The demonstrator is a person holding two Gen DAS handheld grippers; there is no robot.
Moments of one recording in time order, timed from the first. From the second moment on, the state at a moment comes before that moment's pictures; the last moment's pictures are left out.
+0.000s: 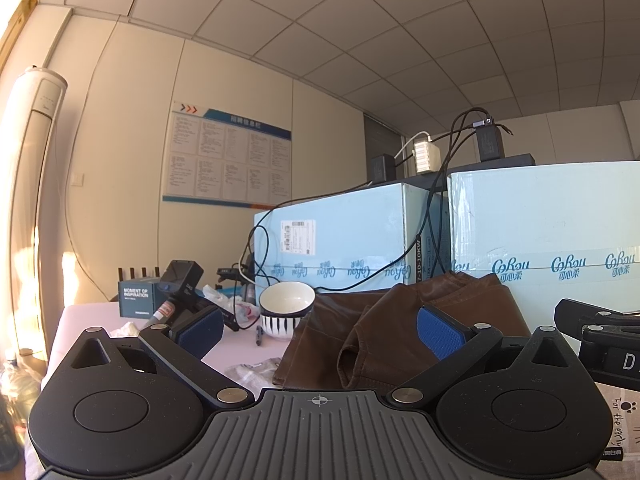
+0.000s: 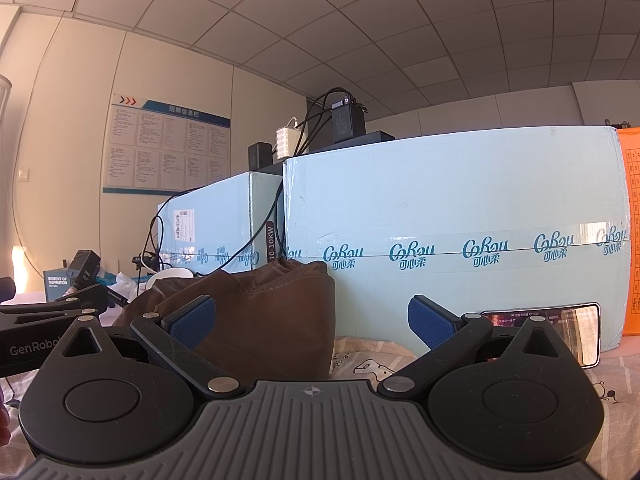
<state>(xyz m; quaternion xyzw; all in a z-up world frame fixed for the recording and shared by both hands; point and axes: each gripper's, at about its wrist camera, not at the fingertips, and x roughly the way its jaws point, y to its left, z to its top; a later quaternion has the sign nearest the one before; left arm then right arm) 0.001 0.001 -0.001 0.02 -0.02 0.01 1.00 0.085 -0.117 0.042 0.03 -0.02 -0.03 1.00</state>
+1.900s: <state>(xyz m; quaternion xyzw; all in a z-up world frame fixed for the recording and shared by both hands) 0.000 0.002 -0.001 0.02 -0.02 0.02 1.00 0.085 -0.116 0.041 0.03 -0.02 -0.03 1.00</state>
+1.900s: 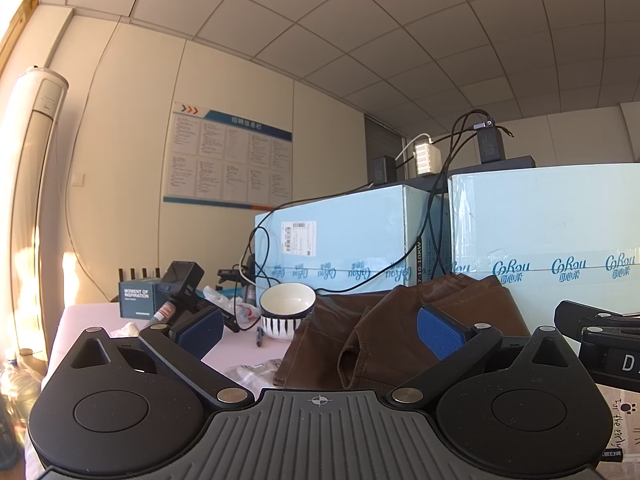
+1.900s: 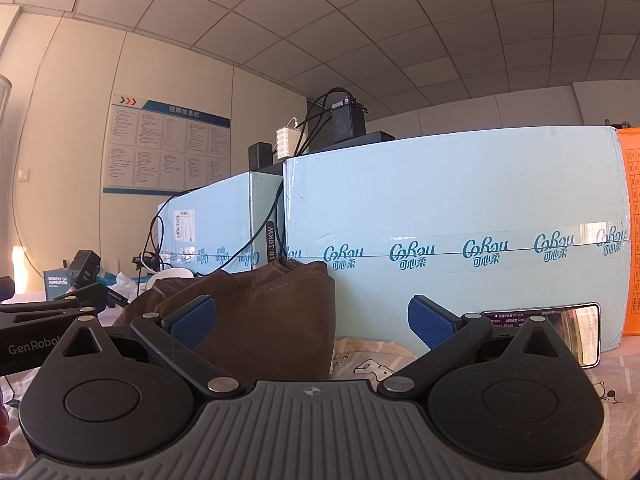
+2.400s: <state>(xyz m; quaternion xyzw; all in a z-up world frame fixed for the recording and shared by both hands) 0.000 0.002 -0.001 0.02 -0.02 0.02 1.00 0.083 -0.117 0.041 0.03 -0.02 -0.03 1.00</state>
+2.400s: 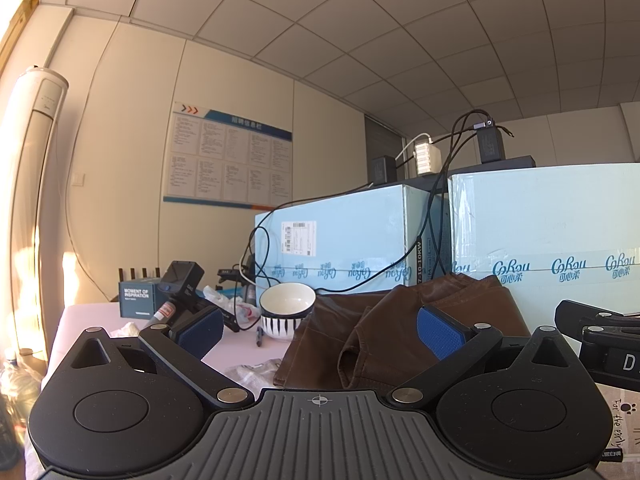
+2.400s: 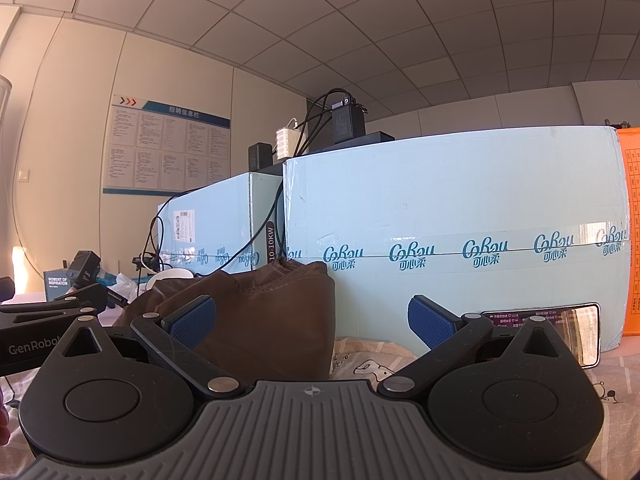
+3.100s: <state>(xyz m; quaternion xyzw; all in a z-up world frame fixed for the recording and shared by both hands) 0.000 0.002 0.000 0.01 -0.02 0.02 1.00 0.083 -0.117 0.041 0.03 -0.02 -0.03 1.00</state>
